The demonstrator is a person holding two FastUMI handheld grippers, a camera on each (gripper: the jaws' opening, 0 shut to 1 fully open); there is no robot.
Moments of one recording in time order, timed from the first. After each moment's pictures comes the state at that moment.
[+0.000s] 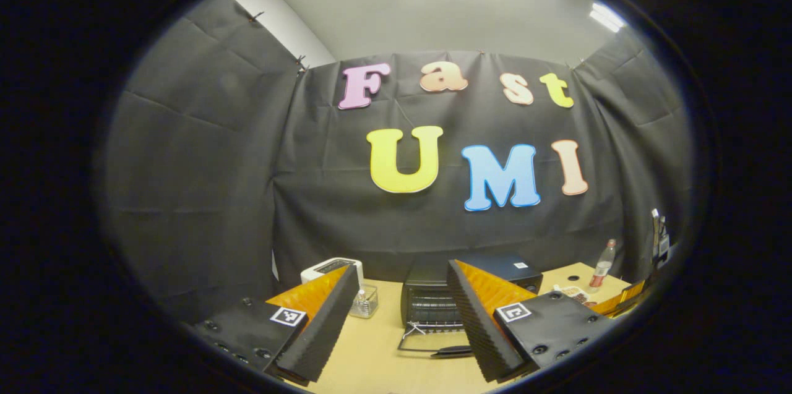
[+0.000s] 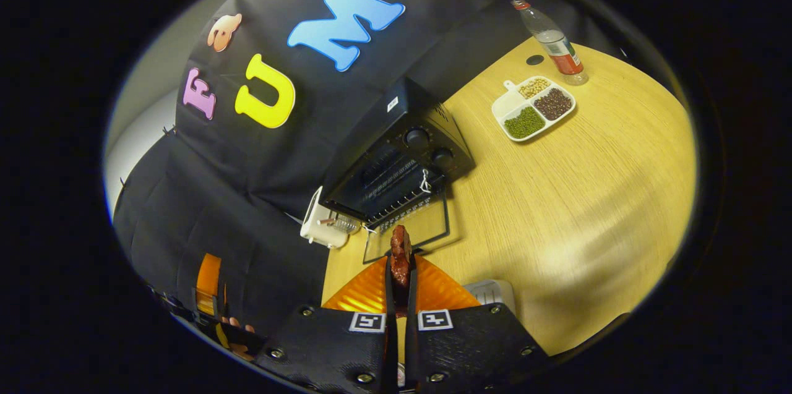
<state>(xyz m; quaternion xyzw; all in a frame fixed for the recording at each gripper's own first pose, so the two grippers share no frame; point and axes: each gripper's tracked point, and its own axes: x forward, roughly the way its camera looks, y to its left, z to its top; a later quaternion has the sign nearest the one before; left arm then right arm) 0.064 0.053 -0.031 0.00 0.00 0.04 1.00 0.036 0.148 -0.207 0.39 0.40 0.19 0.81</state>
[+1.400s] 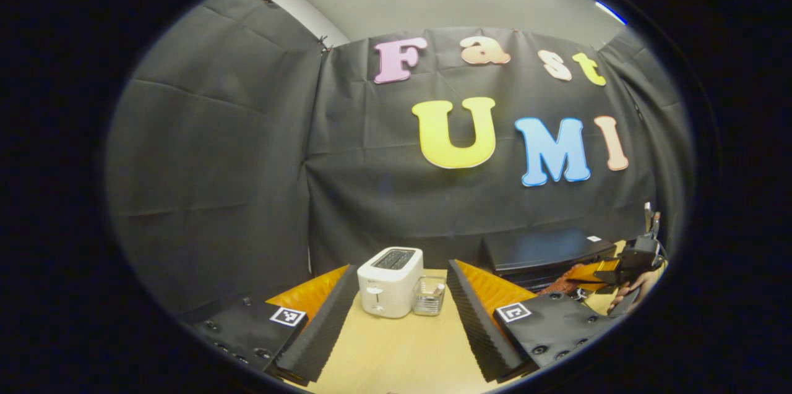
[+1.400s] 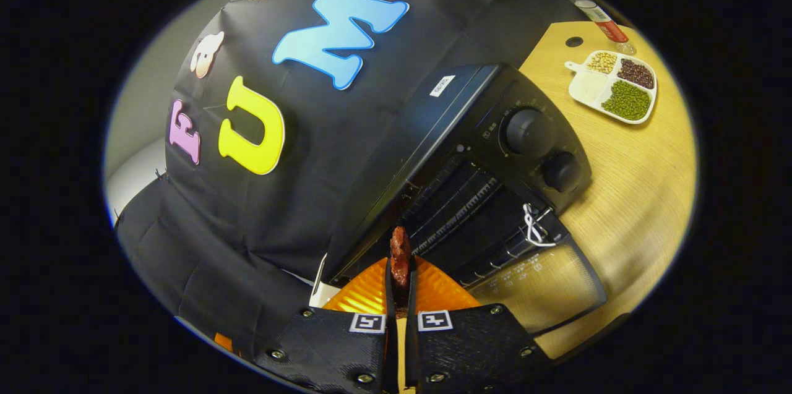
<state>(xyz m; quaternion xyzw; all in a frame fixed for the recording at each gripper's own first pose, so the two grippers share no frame) 0.113 0.226 -0.087 0.03 0.05 0.10 0.99 0.210 0.311 -0.260 0.47 0.29 0.14 0.82</state>
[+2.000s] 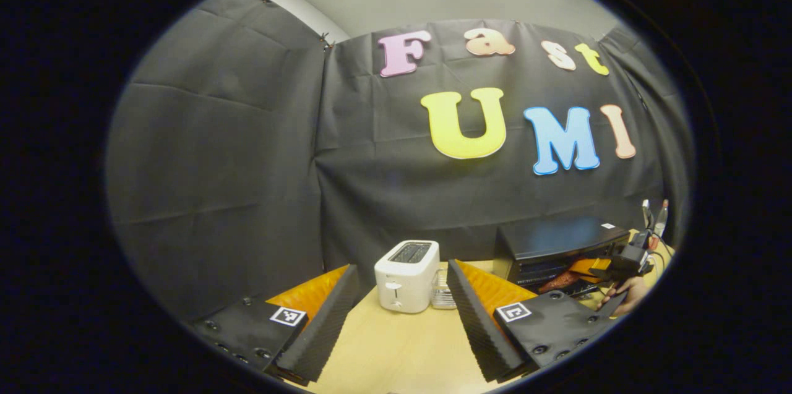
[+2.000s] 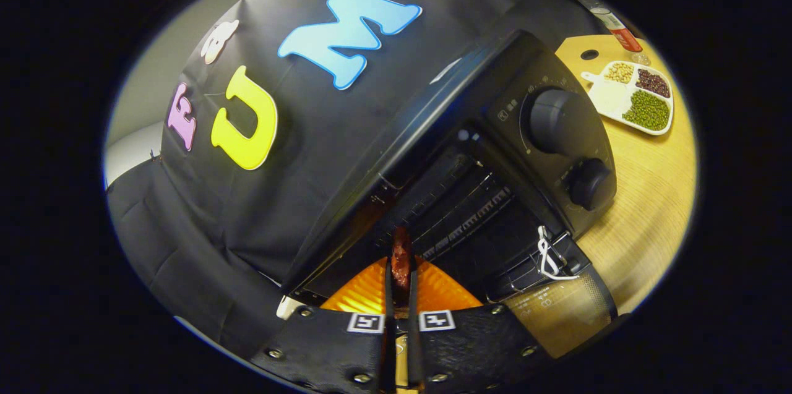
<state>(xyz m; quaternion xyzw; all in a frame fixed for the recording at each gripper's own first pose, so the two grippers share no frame) 0.110 0.243 -0.090 0.04 0.06 0.11 0.99 0.244 0.317 -0.299 0.42 0.26 0.12 0.86</state>
